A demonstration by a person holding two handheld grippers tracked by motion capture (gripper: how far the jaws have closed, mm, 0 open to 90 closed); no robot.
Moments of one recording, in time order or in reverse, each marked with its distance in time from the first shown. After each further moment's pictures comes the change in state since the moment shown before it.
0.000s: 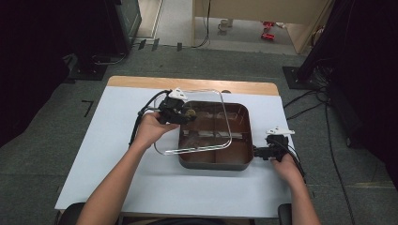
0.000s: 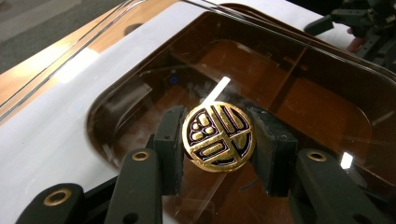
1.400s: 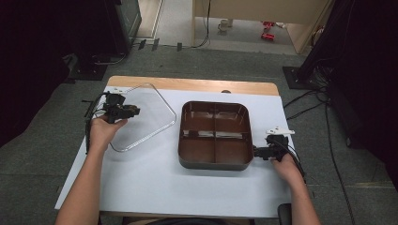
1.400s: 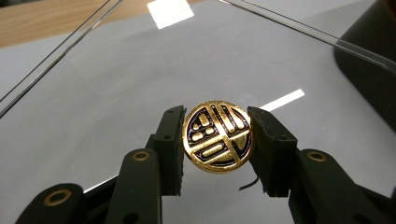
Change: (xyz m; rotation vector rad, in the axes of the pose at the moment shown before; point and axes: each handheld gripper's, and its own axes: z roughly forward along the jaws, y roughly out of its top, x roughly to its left) left arm 0.122 -0.111 -0.081 0.042 0.351 -0.369; right arm 0.000 0.000 0.000 -0.001 0.000 0.000
